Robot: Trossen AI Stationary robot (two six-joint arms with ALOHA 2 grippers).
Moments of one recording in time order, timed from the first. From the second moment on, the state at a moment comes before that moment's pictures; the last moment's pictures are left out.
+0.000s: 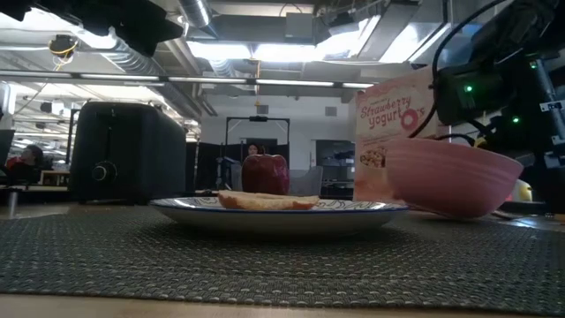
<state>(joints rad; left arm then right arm) -0.34 0.82 0.46 0.10 -0.26 0.00 -0.04 1.34 0.55 -0.97 -0.06 1.28</state>
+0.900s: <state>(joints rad) -0.34 0.82 0.46 0.11 -0.26 0.00 -0.04 1.34 0.59 -0.91 -0.14 1.22</state>
